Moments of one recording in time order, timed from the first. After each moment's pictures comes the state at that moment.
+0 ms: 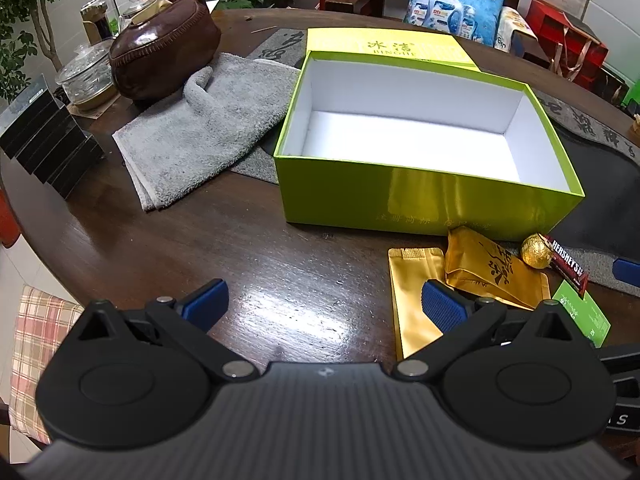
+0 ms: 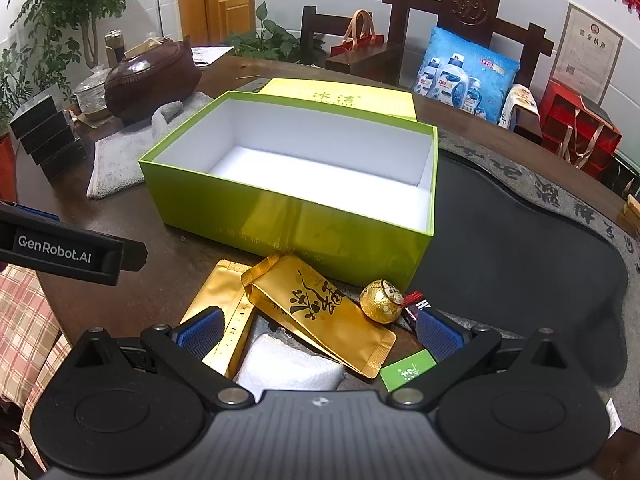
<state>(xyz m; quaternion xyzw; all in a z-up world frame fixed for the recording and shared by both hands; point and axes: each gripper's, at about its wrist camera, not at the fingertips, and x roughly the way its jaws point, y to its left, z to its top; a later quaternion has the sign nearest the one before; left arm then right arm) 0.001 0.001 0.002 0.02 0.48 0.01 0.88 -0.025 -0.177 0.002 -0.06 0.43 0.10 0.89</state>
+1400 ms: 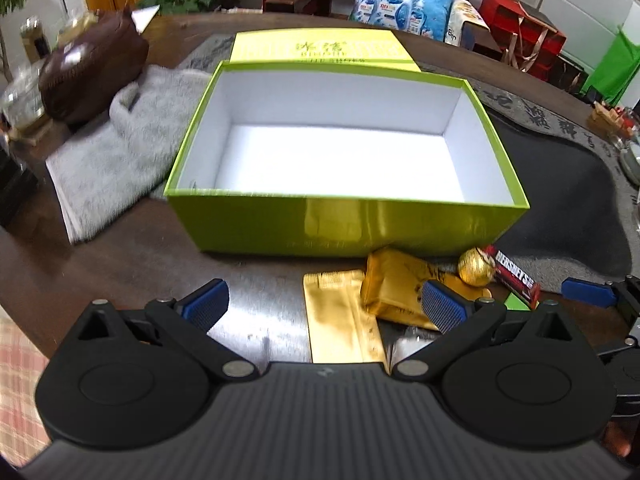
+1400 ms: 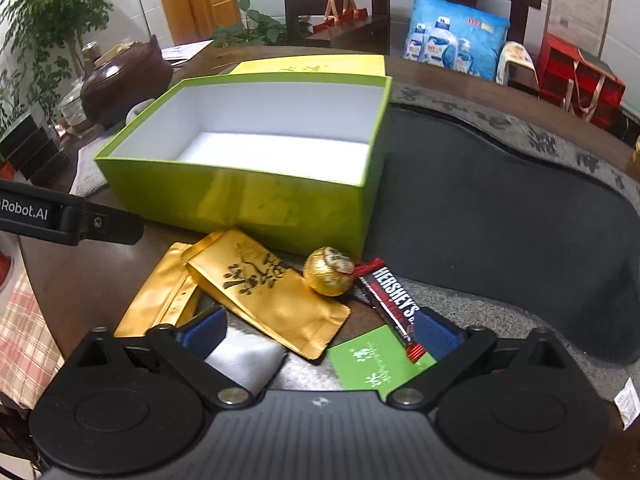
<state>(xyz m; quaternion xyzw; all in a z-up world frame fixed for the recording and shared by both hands) 0.035 -0.051 0.002 0.02 0.48 -0.06 0.87 -0.004 -0.249 -0.025 0.00 0.46 0.12 0.88</state>
